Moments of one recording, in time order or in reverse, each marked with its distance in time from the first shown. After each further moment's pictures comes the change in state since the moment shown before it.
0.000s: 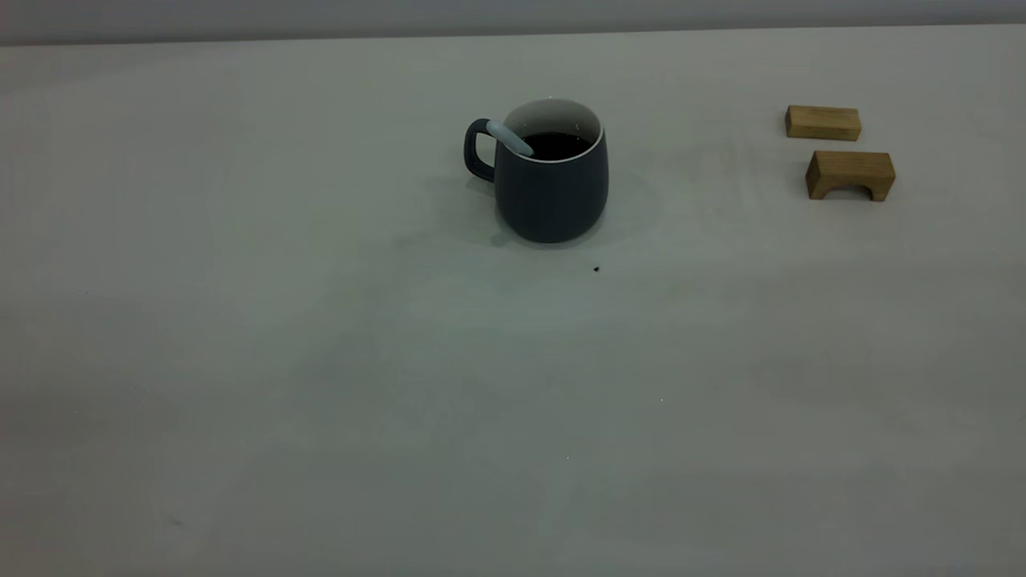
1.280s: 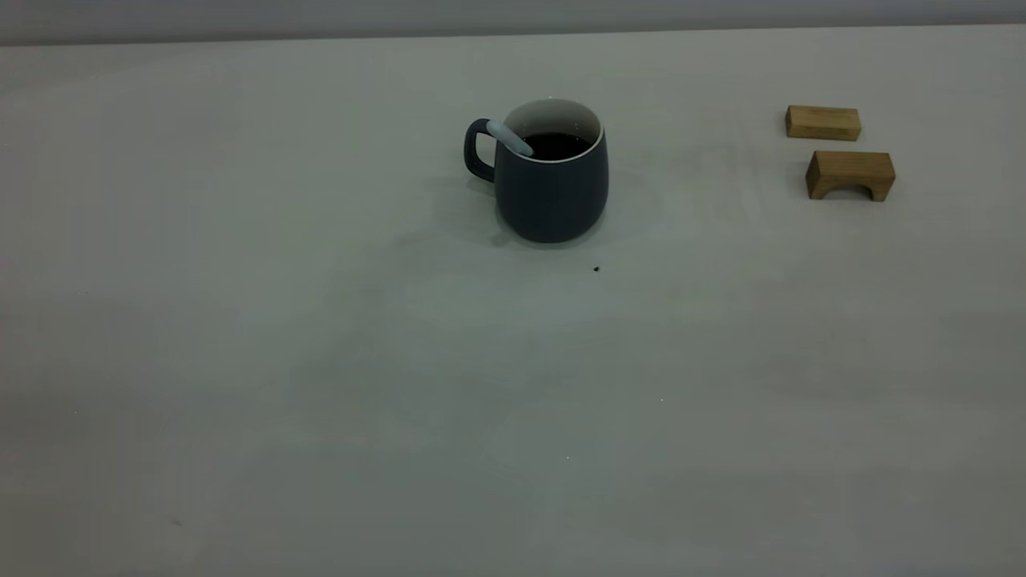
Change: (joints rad) left arm 0.000 0.000 0.000 0.000 0.000 0.000; right arm 0.000 0.061 -0.074 0.150 0.042 -0.152
